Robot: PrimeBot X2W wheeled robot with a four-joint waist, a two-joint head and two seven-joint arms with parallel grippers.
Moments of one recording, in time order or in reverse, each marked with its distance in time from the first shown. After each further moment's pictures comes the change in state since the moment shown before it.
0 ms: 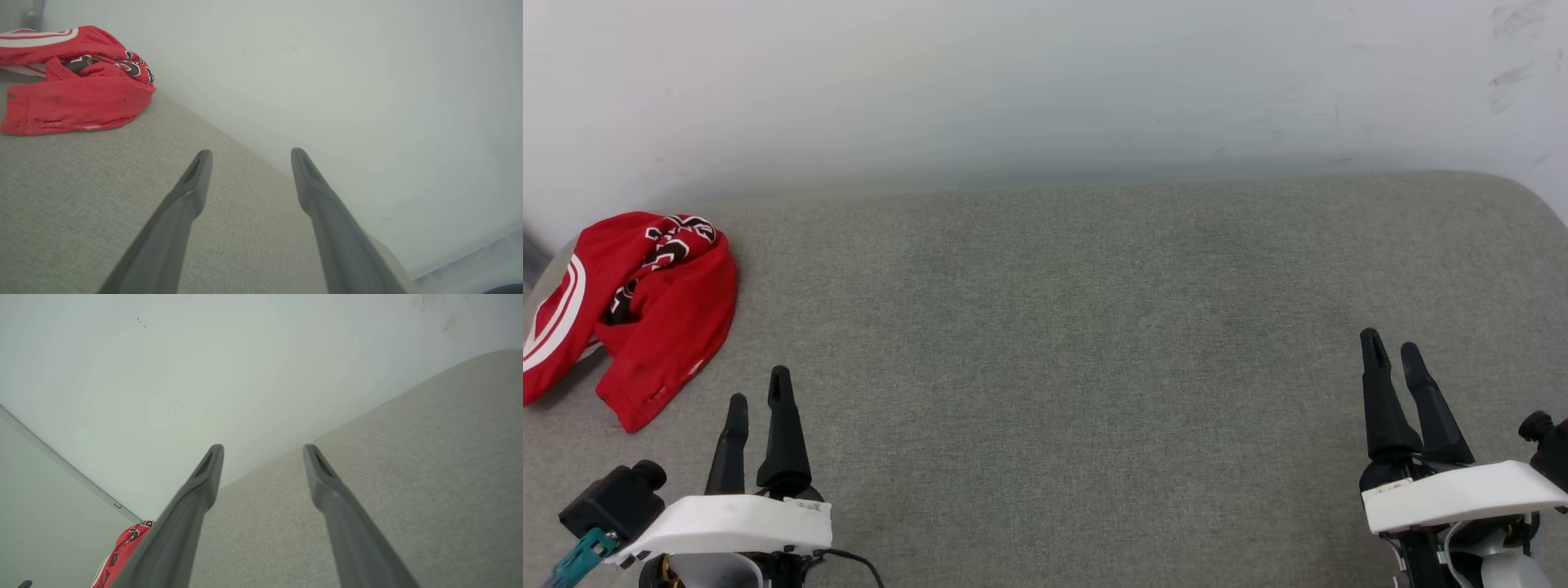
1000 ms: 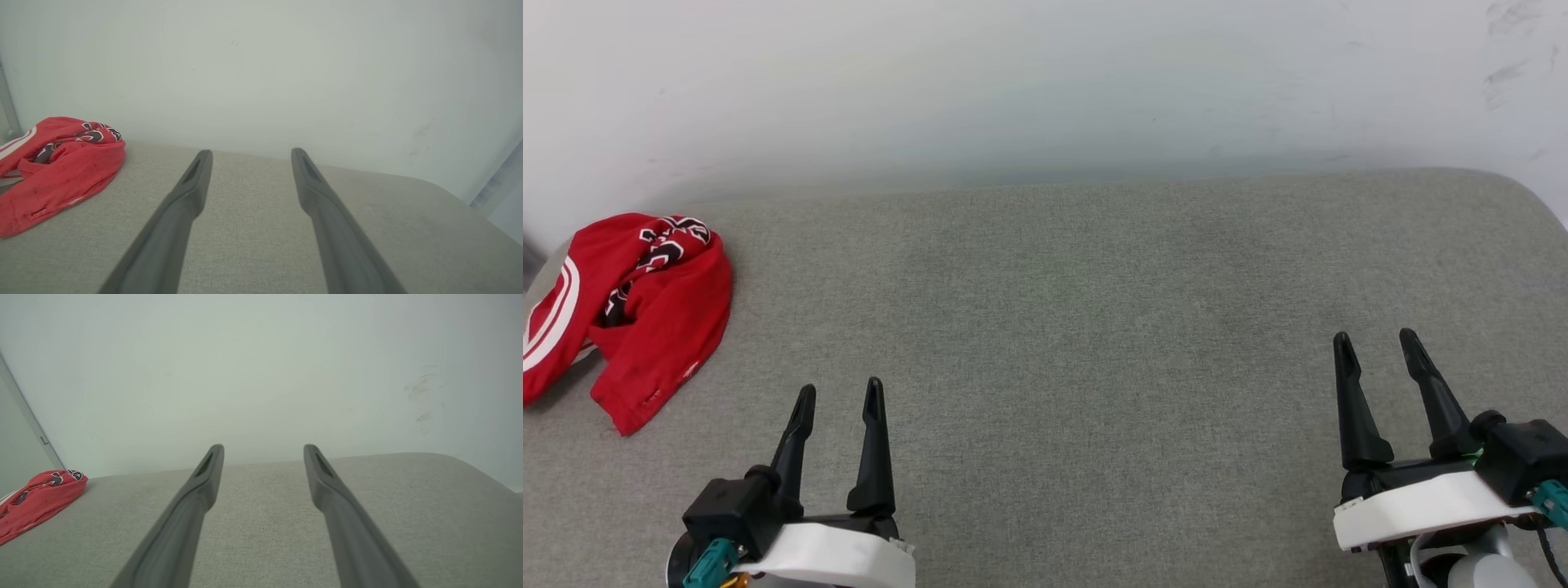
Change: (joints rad) left arm 0.043 0.070 -0.218 -0.073 0.385 0.056 -0.078; right arm 0.009 0.000 0.020 -0.032 -0.474 0.000 -0.079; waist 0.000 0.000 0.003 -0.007
